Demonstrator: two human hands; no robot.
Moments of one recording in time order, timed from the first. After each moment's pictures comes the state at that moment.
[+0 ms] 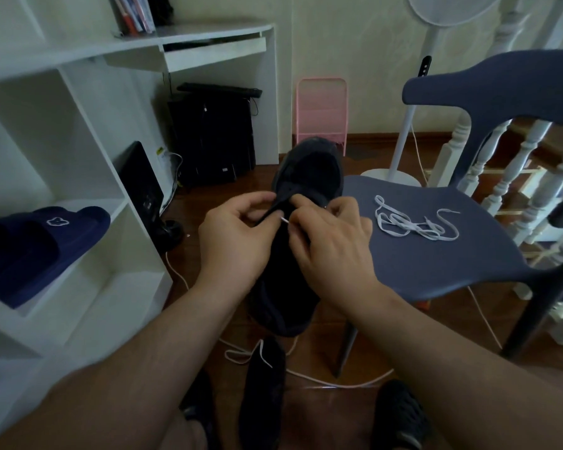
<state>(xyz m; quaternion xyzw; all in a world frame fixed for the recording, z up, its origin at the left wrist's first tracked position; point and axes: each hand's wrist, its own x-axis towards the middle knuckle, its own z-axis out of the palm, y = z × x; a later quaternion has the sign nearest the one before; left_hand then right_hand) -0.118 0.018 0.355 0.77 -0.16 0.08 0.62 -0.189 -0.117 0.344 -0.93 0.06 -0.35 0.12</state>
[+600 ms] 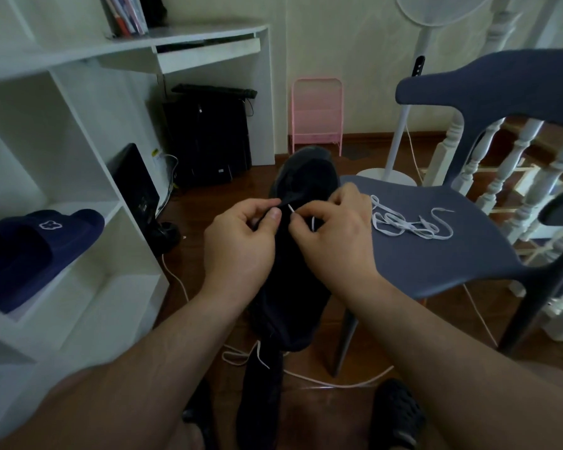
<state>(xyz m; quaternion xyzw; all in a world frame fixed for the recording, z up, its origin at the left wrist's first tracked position) -0.125 0.009 0.351 0.78 -0.17 0.07 0.60 -0.176 -0.125 0.351 -0.87 0.14 -0.39 0.26</state>
